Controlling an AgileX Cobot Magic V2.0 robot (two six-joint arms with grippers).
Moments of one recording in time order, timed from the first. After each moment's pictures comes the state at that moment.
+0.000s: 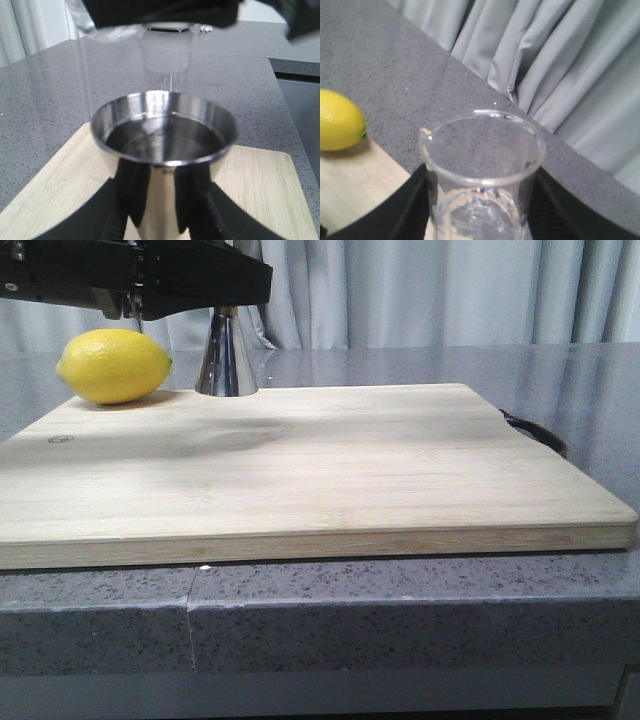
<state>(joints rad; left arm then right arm) -0.23 1.69 -0.99 -1.76 1.16 2.19 0.59 1.45 -1.22 -0.99 0.16 0.63</state>
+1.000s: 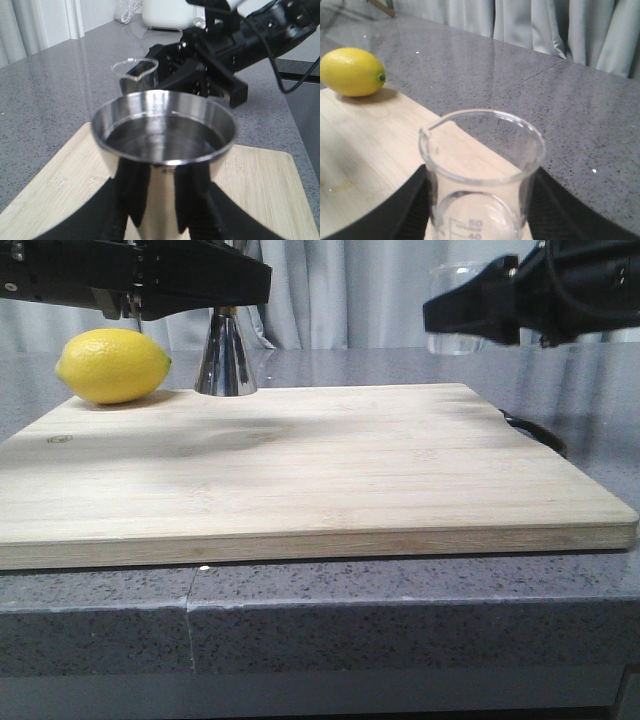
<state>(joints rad) -0.23 1.69 -0.99 -1.76 1.16 2.19 0.01 1.65 -0.82 -1.02 -0.90 0.59</state>
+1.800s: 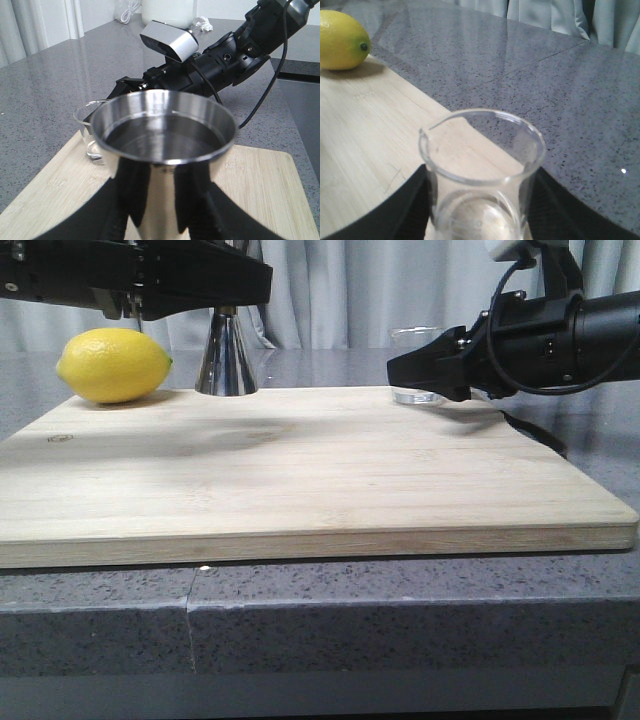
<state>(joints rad) -0.23 1.69 -0.99 -1.76 1.16 2.19 0.04 1.88 -0.96 -1.01 -0.95 0.53</state>
